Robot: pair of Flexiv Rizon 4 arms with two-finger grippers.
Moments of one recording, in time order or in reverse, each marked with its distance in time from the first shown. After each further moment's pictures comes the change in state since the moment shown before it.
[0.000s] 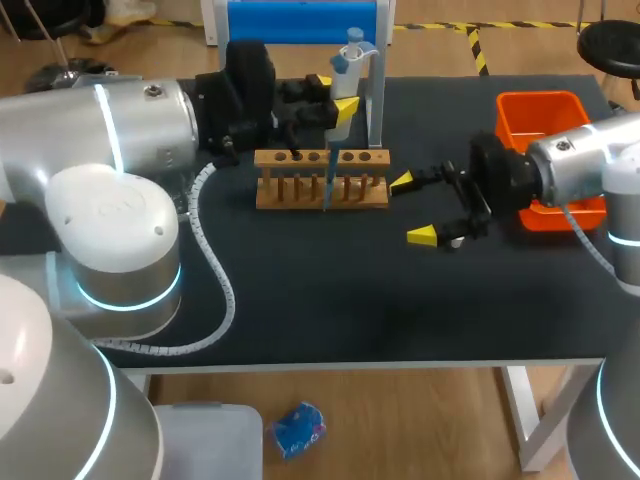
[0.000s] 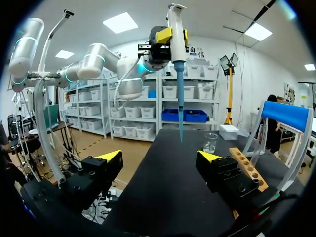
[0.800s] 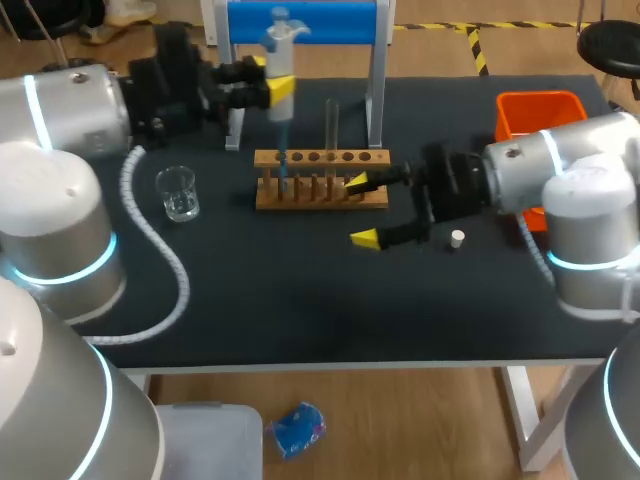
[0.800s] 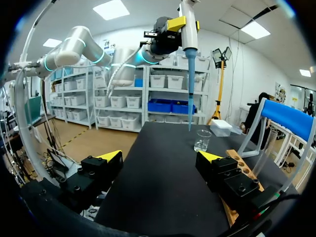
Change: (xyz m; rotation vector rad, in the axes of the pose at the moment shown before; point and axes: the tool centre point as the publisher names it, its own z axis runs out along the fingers) left arm -0.063 0.006 -0.067 0.075 0.008 -0.004; right arm -0.024 0.001 0.074 0.106 -0.137 -0.029
